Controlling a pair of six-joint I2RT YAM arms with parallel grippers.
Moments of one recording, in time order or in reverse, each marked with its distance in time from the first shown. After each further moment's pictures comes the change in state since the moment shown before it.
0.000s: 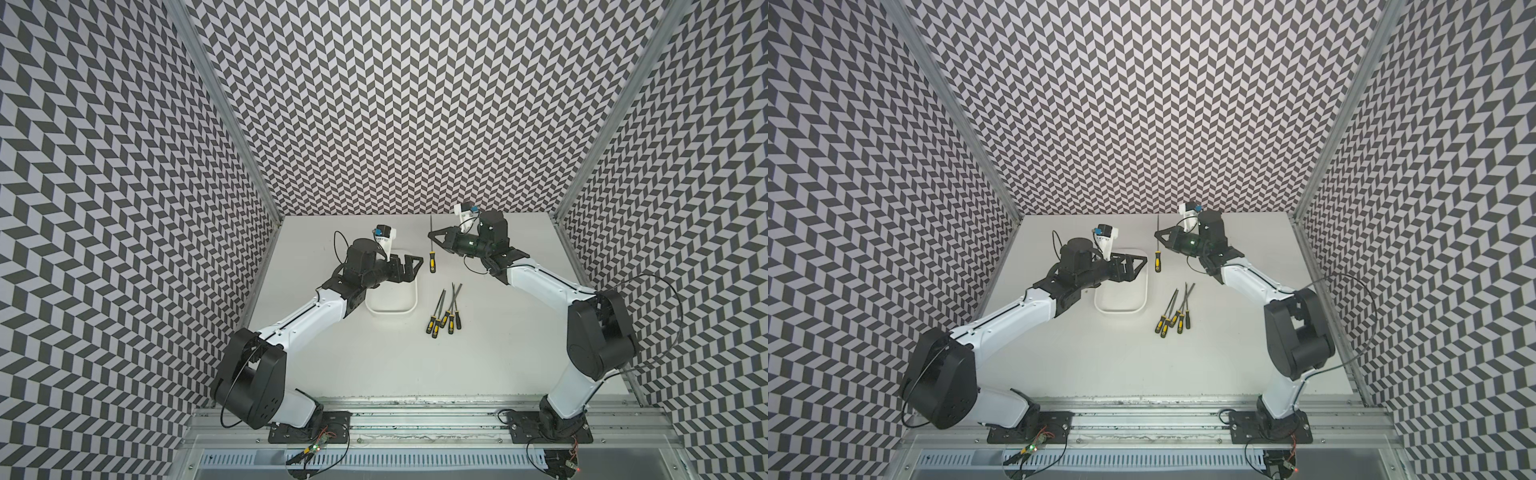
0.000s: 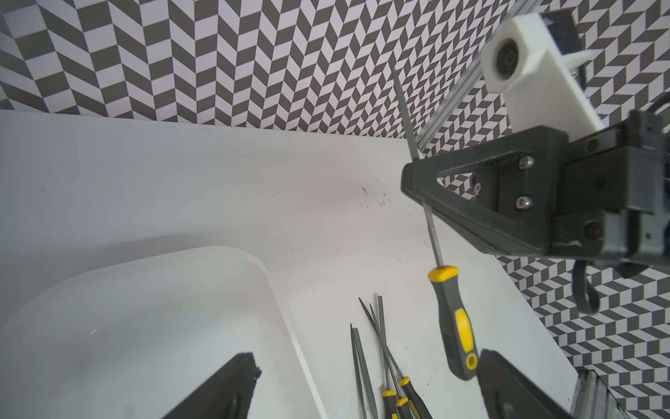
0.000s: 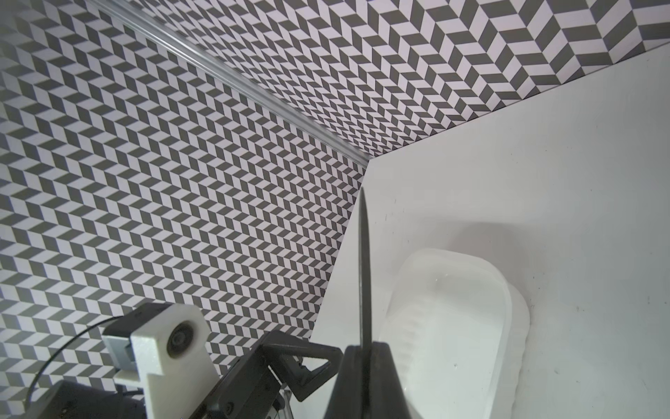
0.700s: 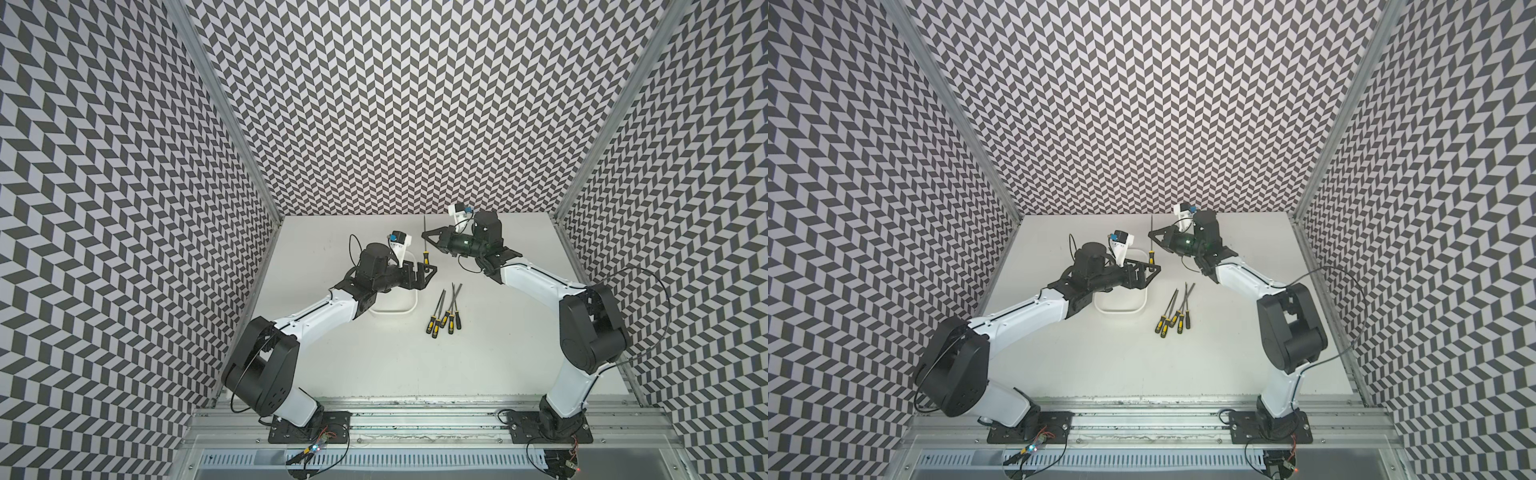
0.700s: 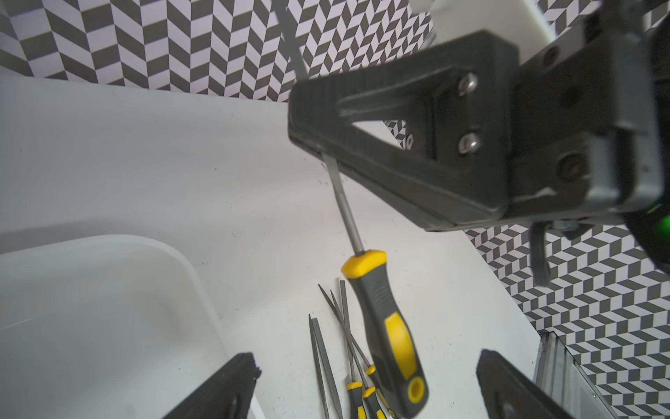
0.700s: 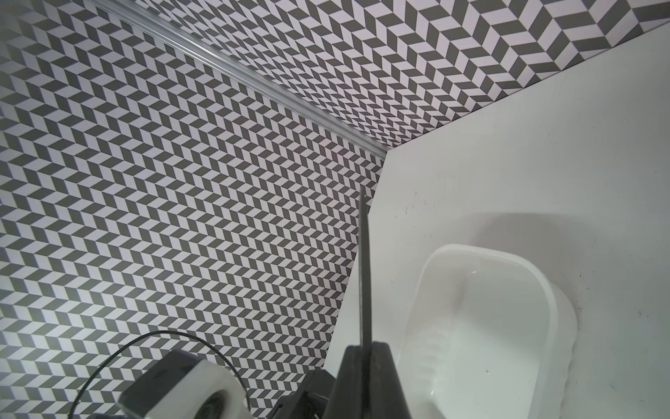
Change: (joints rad) left arm -0.070 0.099 0.010 0.069 0.065 -0.019; right arm 0.021 0.042 0.016 0.063 -0.043 0.076
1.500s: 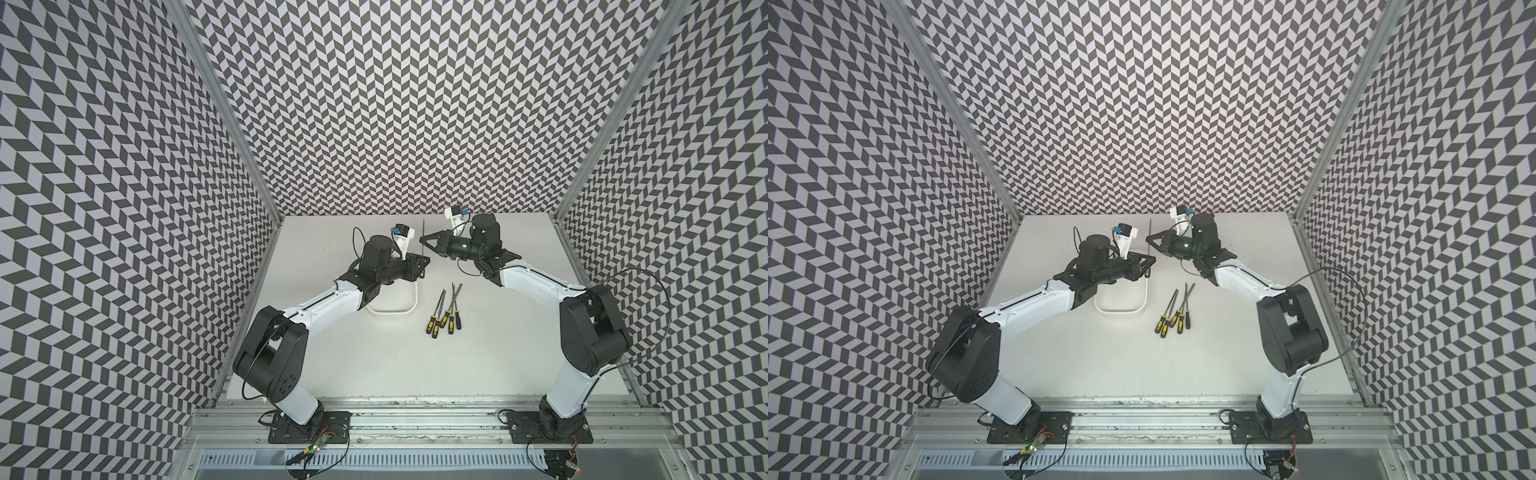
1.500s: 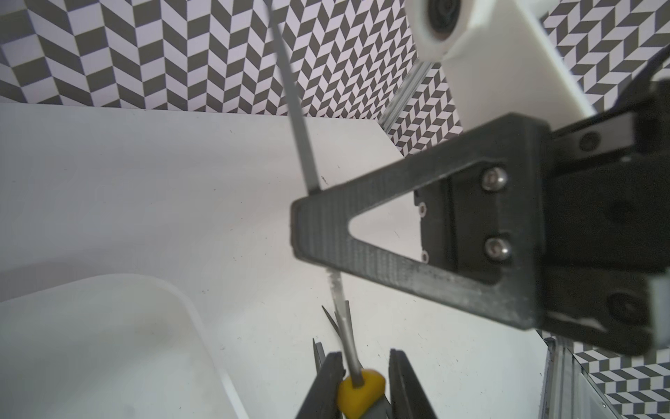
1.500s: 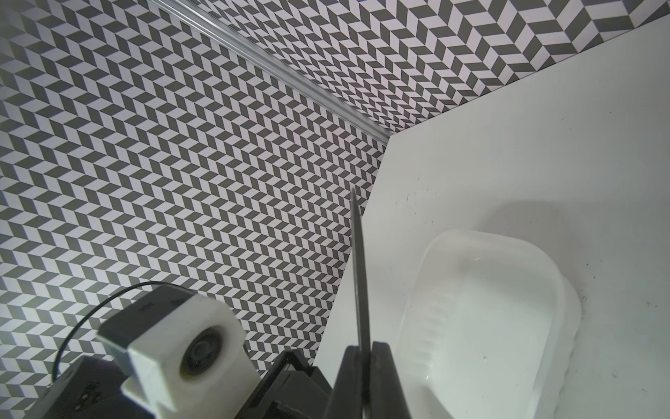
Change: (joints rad) left arm 0.017 0.066 0.085 -0.008 0.018 0.014; right arm 0.015 -0.019 -0.023 -0.019 -0.018 -0.047
